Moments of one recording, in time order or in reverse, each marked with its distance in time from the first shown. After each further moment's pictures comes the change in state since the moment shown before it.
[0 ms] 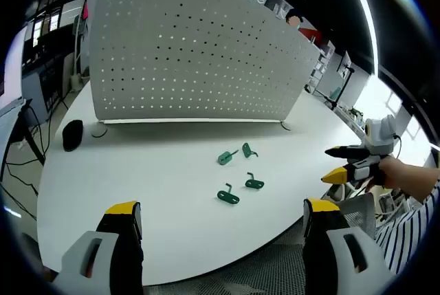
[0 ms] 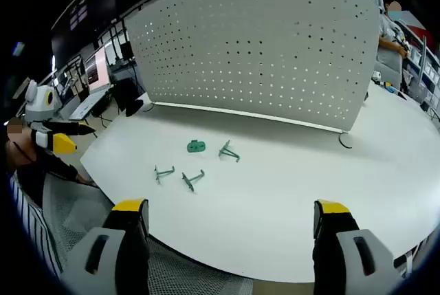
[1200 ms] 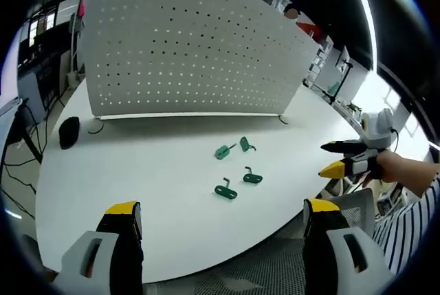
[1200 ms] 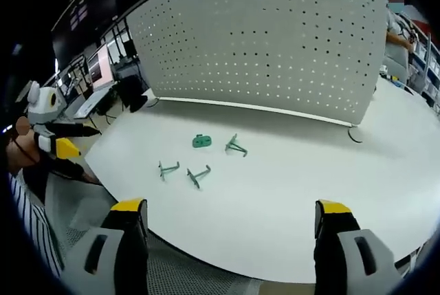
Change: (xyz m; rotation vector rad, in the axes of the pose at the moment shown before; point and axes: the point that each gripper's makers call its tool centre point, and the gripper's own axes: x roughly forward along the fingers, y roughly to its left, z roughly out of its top) left arm -0.001 -0.005 -0.002 -0.003 0.020 -0.015; right arm 0.007 0.011 0.009 0.037 -0.014 0.053
